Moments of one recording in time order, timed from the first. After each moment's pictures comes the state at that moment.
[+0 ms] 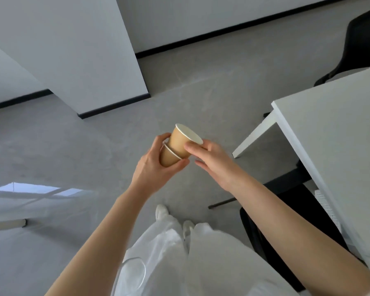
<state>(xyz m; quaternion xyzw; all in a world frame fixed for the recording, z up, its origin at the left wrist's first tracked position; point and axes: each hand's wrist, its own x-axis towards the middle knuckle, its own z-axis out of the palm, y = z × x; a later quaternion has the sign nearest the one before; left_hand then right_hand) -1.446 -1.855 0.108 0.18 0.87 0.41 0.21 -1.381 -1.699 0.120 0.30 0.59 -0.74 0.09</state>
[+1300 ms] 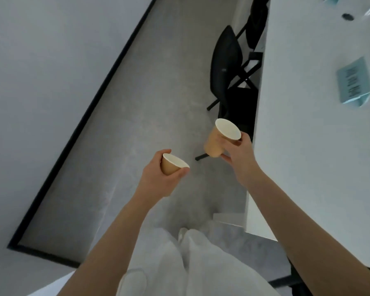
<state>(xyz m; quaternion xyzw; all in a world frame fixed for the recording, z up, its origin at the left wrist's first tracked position) -1.830 -1.208 0.089 0.44 0.71 0.31 0.45 -1.626 -1.141 0.103 0.64 0.31 -0.56 -0.43</state>
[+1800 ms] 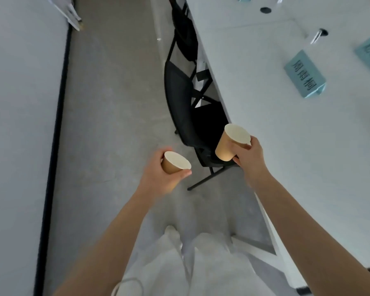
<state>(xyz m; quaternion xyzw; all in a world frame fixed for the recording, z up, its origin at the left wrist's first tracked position) -1.820 -0.911 0.101 0.60 0.58 0.21 0.51 -1.587 -0.958 0.094 0.73 0.15 -0.42 -0.52</state>
